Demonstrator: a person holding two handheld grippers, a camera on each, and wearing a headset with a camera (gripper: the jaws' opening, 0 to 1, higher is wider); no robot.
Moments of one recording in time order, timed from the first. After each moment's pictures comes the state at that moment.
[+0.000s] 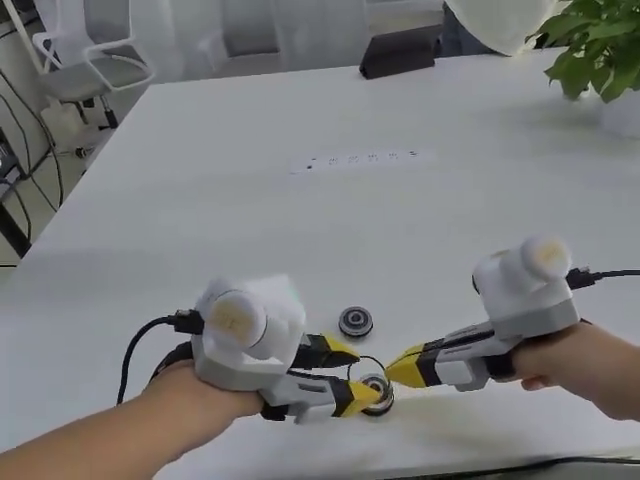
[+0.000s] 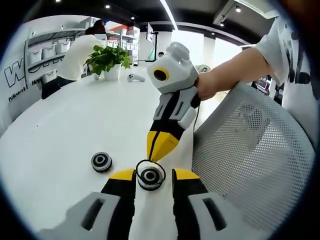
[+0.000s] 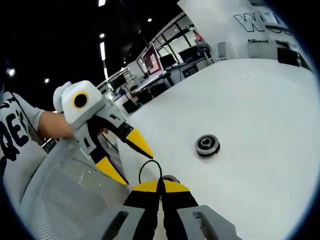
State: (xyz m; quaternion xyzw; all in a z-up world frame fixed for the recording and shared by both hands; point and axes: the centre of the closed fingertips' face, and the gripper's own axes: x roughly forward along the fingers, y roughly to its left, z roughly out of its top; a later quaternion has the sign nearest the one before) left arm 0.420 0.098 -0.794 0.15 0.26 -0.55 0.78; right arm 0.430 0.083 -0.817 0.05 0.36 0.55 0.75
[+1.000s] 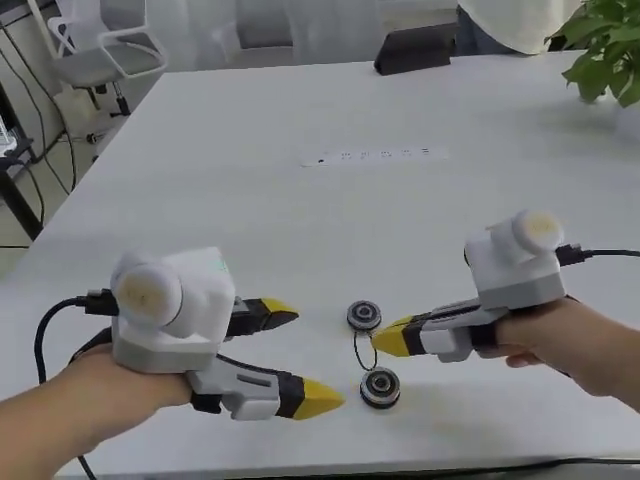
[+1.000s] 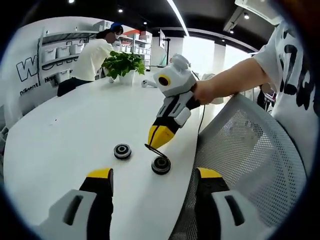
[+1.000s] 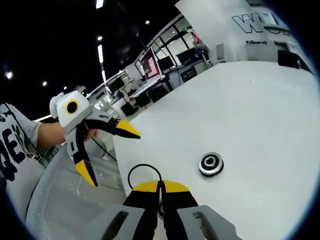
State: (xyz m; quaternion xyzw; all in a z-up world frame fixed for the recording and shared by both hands) left arm 0.422 0.156 -0.769 0.13 0.25 -0.51 0.81; right arm 0.451 0.112 -0.800 0.06 0.36 0.55 0.76
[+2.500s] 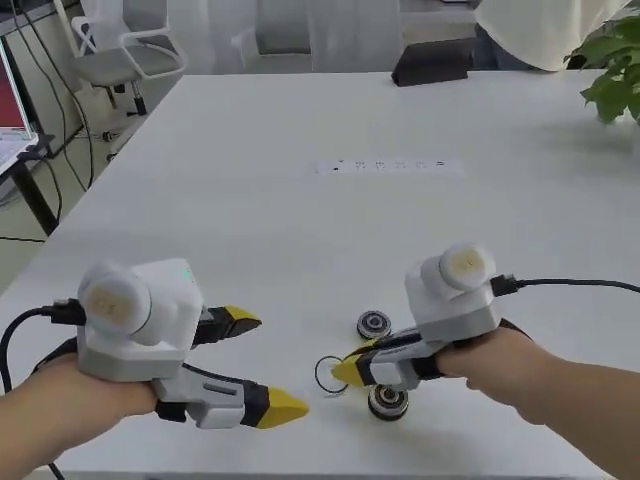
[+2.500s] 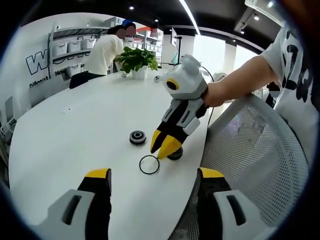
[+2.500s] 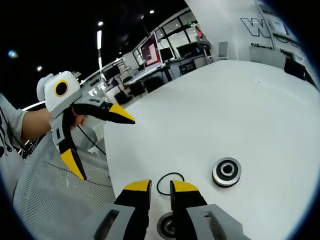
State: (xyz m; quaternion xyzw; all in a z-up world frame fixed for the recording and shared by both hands) left arm 0.428 0.192 -0.777 0.13 0.27 -0.48 0.83; right arm 0.453 0.147 -0.825 0.00 0.37 0.53 0.76
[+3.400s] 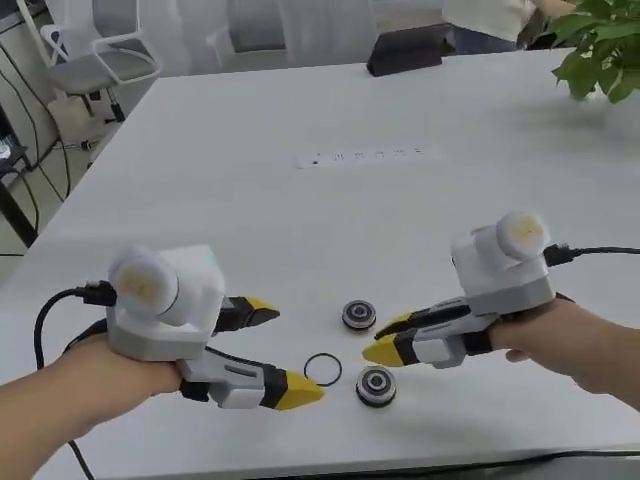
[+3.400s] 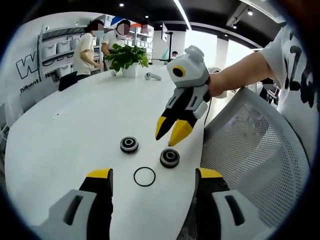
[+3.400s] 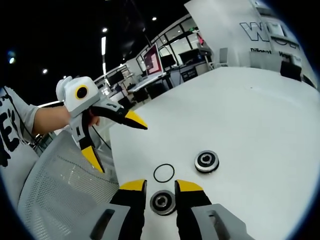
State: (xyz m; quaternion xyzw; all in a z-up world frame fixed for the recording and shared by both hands) left arm 0.437 0.161 -0.781 0.15 0.28 -0.51 0.80; right arm 0.445 0.098 -0.808 0.01 0.35 0.54 0.76
